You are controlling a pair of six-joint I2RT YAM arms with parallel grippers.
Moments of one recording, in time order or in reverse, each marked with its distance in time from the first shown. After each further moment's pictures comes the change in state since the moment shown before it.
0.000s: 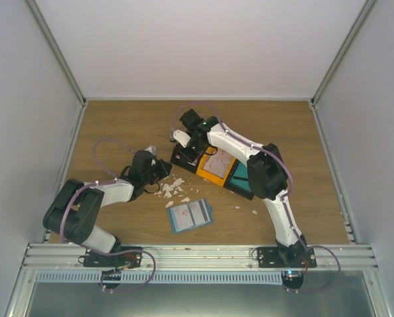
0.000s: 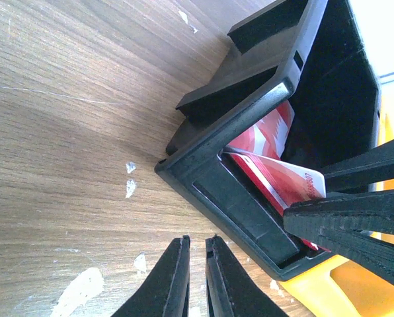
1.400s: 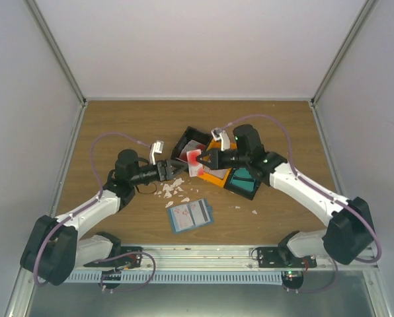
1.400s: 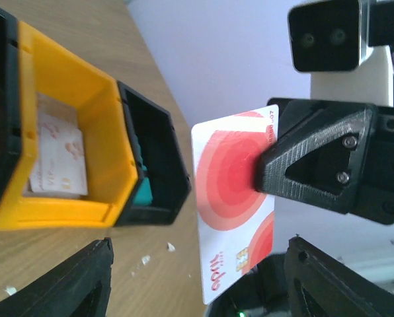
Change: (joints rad) left arm 0.002 -0.337 -0.024 0.086 0.567 0.050; right arm -0.070 -0.890 -0.916 0.695 -0.237 0.851
